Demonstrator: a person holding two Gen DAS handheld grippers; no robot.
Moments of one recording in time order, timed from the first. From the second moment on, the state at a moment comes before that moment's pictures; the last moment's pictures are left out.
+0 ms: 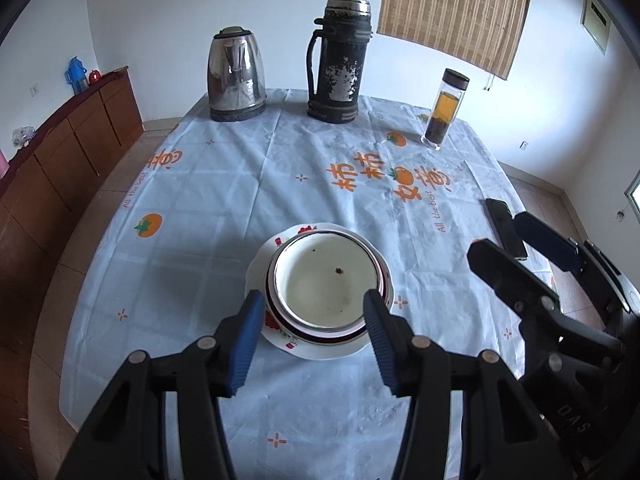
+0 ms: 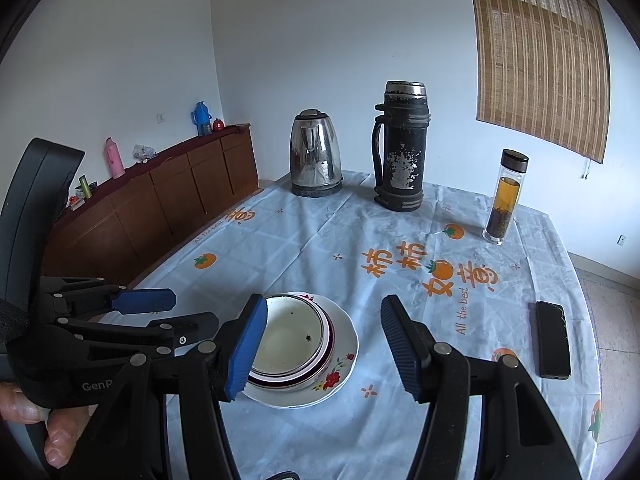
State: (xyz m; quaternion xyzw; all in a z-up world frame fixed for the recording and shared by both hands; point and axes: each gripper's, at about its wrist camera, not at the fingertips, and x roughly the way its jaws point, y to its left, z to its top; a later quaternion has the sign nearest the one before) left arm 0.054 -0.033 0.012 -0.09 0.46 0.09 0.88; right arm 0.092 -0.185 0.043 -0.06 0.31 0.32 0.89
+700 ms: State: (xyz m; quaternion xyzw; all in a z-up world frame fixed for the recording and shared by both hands) left arm 0.067 -0.034 0.015 -0.06 0.45 0.11 0.89; right arm 0.100 -0.187 0.047 -0.06 0.31 0.32 0.89
